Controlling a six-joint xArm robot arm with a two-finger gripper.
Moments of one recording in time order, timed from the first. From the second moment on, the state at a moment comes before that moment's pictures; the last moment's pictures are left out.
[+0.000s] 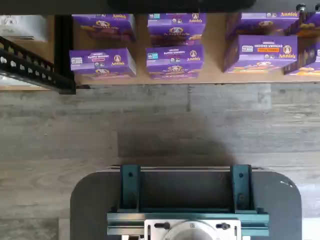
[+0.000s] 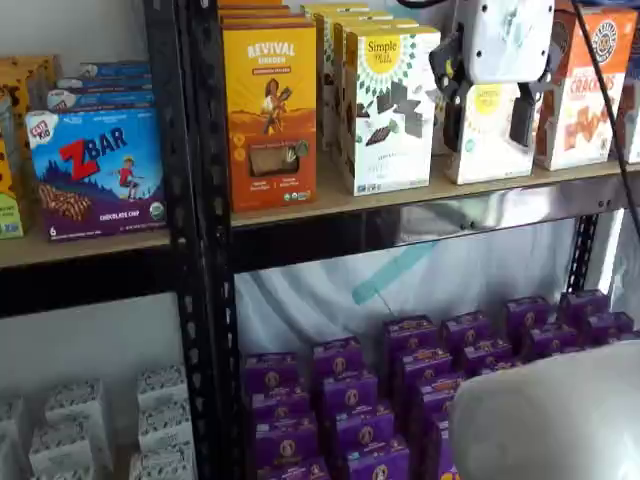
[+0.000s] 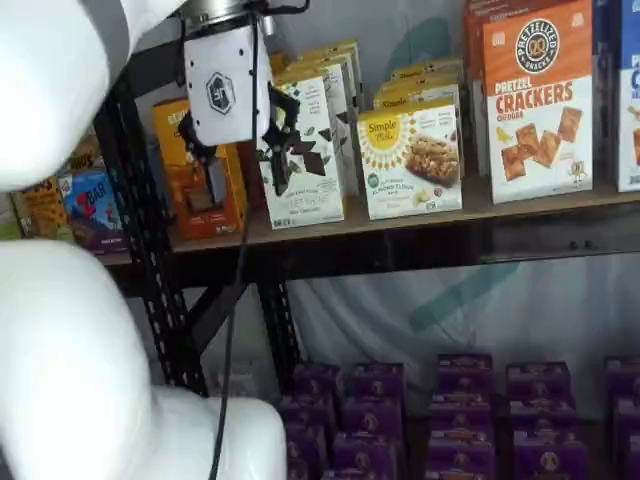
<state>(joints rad) 0.01 -0.85 -1.14 0.04 1.99 0.03</state>
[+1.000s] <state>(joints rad) -0.12 -0.82 -1.14 0.04 1.83 -0.10</state>
